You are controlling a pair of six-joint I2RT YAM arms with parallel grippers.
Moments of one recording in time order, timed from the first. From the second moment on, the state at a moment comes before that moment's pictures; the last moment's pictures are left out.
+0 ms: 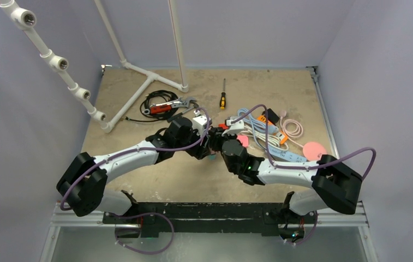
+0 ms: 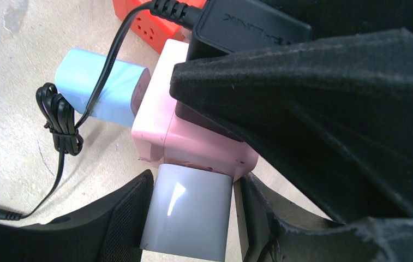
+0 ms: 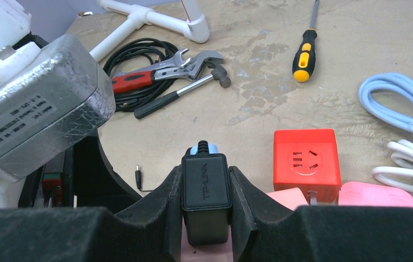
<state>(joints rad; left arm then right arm) -0.74 1.39 0.79 -0.07 0.19 -0.20 1.07 1.39 0.61 0.59 0.78 0.46</state>
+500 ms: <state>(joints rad) -0.74 1.38 0.79 0.01 0.17 -0.20 0.90 1.29 0.55 0.61 0.51 0.54</state>
